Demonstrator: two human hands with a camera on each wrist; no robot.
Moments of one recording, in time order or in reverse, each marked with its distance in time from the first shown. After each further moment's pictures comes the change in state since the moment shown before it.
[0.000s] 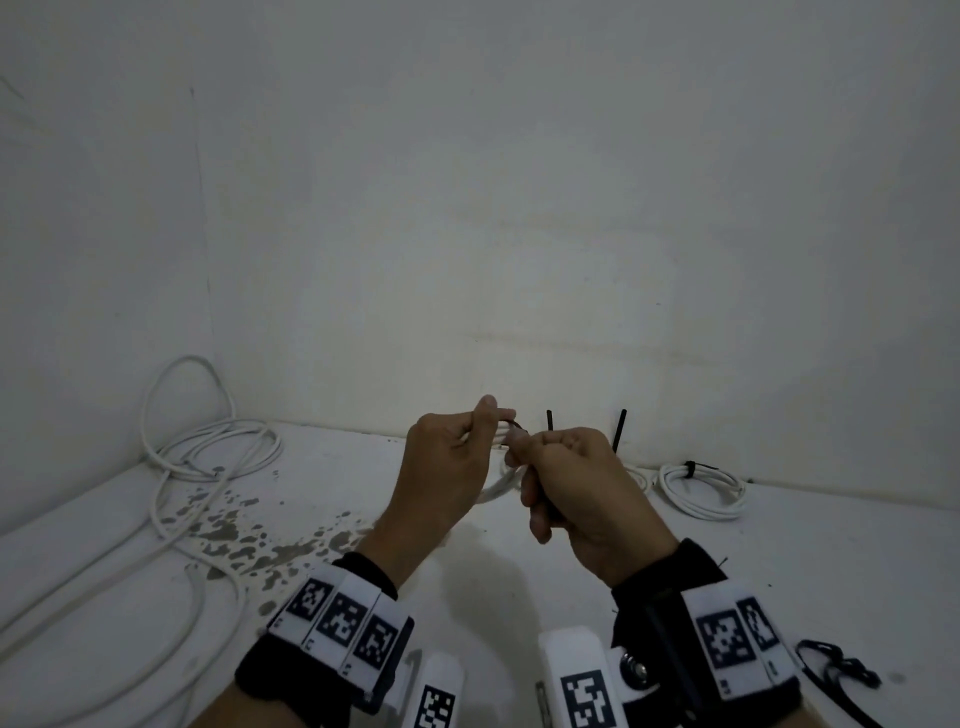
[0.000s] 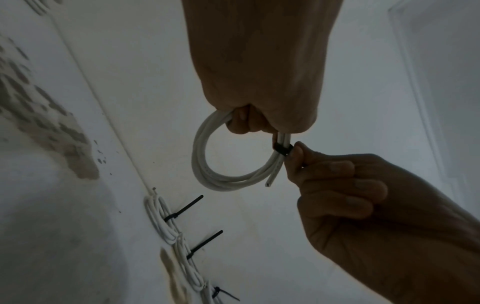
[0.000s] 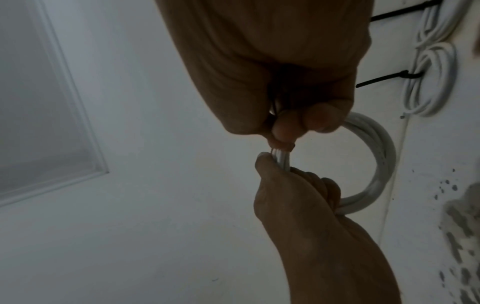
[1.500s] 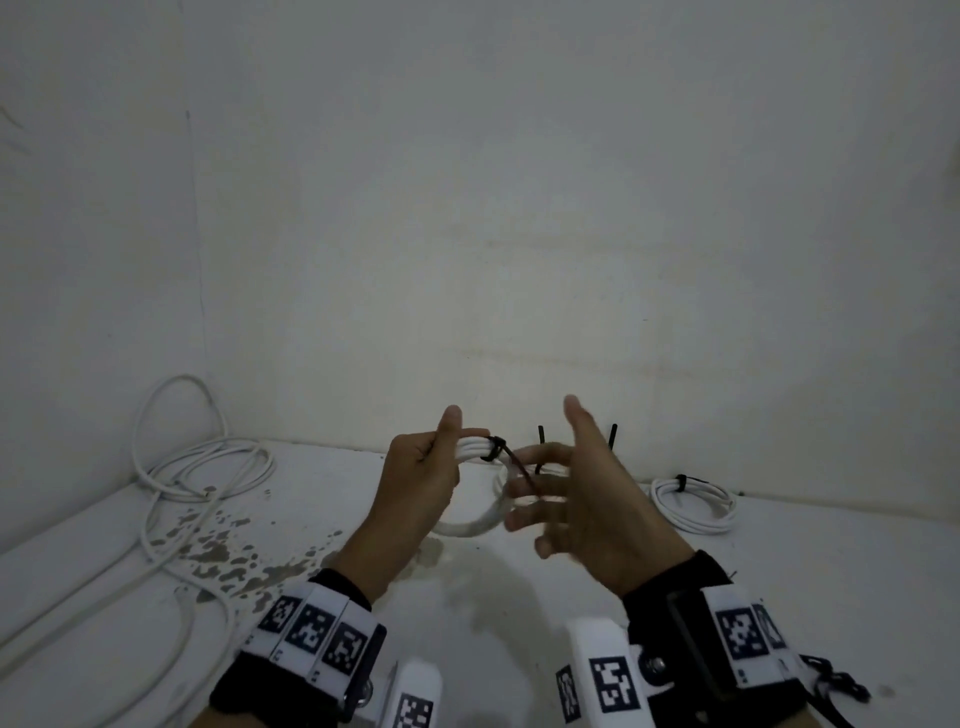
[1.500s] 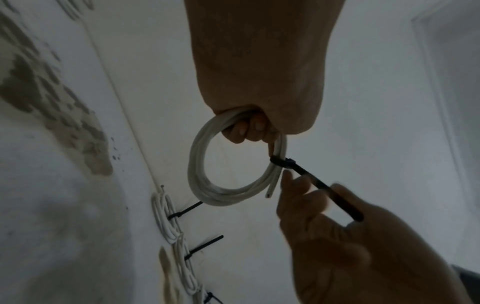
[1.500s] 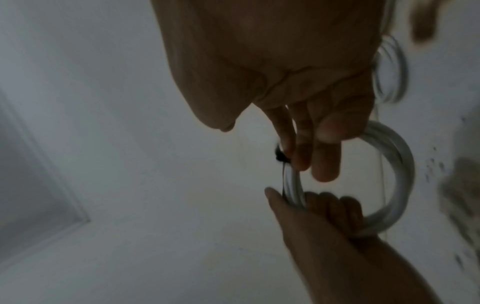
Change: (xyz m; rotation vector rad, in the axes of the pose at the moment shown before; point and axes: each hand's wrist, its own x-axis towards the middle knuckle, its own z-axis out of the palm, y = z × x) left_hand 0.001 0.014 -0.015 -0.208 -0.022 -0.397; right_hand 0.011 0.001 -0.024 0.272 -0.043 0.248
